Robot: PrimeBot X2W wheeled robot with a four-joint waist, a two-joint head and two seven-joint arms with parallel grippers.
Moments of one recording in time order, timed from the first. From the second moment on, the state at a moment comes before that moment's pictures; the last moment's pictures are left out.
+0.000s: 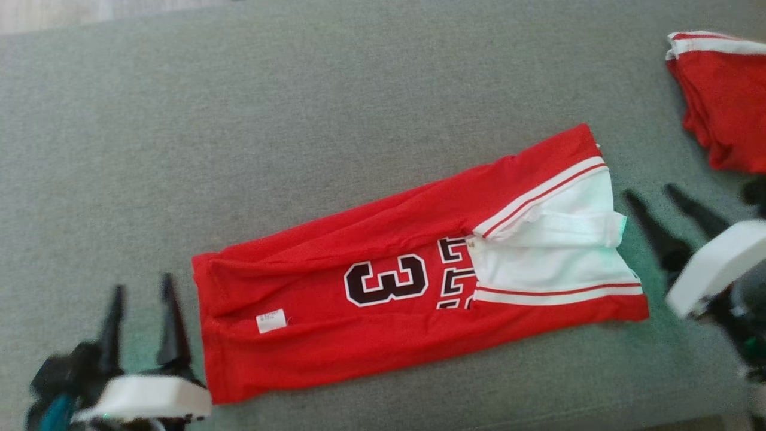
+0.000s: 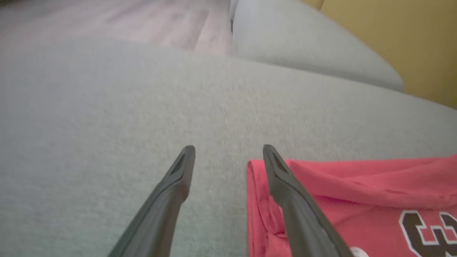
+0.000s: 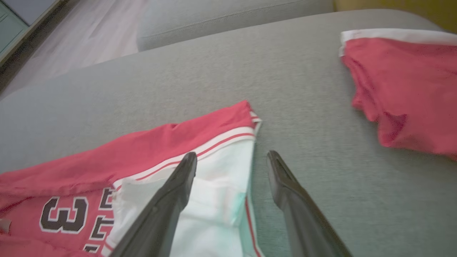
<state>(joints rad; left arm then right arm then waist) 0.10 0.29 -0.21 -0.10 -0.56 0.23 0.02 -0.12 -0.33 0.03 -0.09 0.55 0.12 0.56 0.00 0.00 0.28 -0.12</state>
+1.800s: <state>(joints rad) 0.24 0.06 -0.16 0.00 -0.27 0.10 -0.25 -0.28 -0.47 -0.16 0.02 0.55 0.12 0.84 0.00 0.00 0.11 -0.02</state>
